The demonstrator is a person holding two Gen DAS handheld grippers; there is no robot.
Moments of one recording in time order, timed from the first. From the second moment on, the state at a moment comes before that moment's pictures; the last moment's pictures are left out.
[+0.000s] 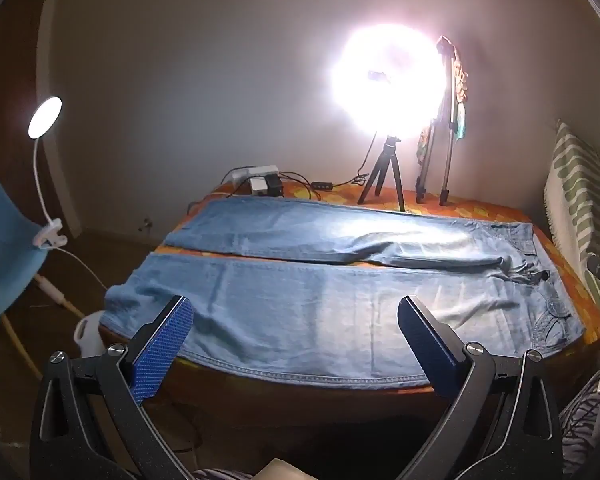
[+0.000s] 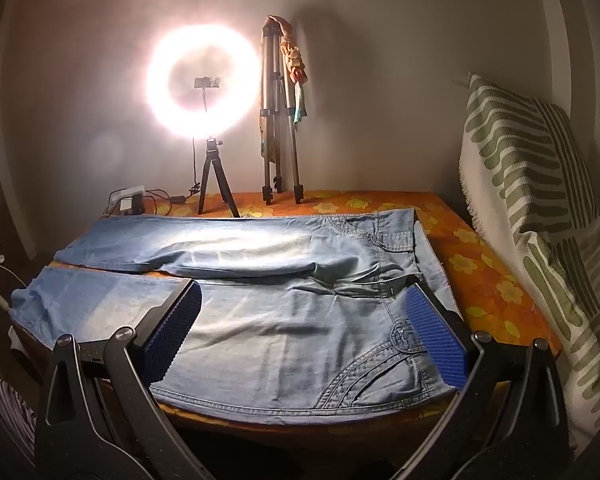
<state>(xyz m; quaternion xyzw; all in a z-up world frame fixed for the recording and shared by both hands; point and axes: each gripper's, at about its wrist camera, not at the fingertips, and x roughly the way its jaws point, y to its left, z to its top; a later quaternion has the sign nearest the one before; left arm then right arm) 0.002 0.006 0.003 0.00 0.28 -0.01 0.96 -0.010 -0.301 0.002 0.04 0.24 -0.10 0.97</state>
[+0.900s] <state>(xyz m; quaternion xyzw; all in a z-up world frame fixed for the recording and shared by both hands) 0.004 -0.001 0.000 0.02 0.27 -0.01 0.96 -0.005 -0.301 -0.007 0.05 0.24 -0.09 0.97</state>
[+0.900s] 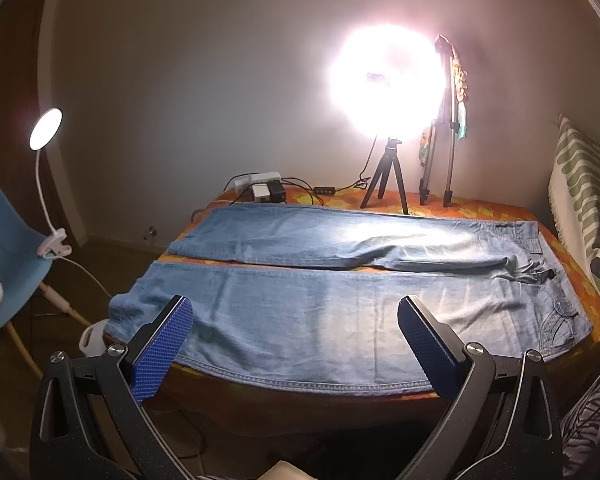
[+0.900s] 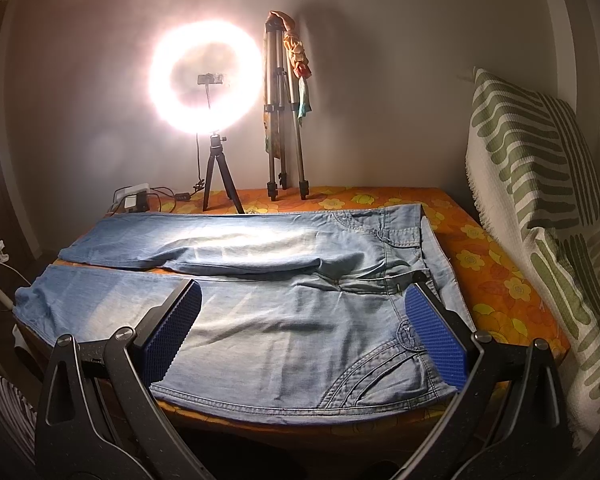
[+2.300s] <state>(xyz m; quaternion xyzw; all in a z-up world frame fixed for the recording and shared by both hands) 0.008 -0.005 0.002 0.02 0.26 -0.01 0.97 -0.007 -0.308 -0.012 0.05 0.24 -0.09 0.97</state>
